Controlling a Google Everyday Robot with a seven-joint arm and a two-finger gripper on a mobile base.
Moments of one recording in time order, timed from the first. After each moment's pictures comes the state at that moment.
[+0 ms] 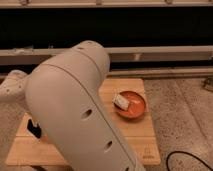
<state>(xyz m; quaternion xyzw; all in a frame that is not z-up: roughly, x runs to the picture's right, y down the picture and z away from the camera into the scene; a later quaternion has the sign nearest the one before) -0.301 0.137 0.742 -0.24 0.21 0.41 0.86</state>
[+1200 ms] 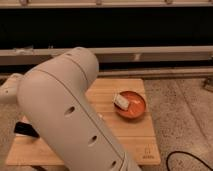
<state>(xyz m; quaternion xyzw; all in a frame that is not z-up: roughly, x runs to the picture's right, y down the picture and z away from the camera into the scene) -0.302 0.152 0.757 -0.26 0.24 0.36 0.86</state>
